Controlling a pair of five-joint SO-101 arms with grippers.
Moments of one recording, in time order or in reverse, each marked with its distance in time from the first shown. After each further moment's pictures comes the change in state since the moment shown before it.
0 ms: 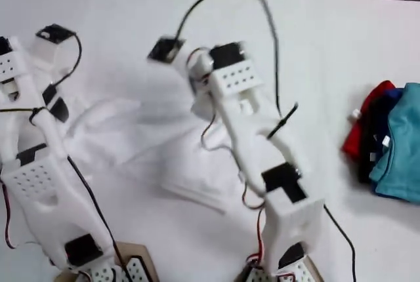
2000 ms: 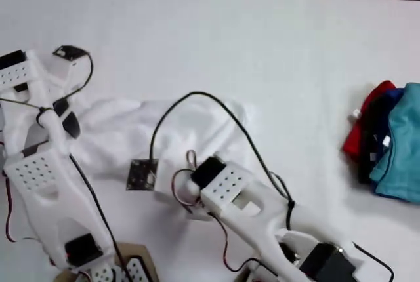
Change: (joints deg) left arm 0.4 6.0 5.4 -4.8 -0.5; right arm -21.2 -39.3 65.2 -24.2 -2.9
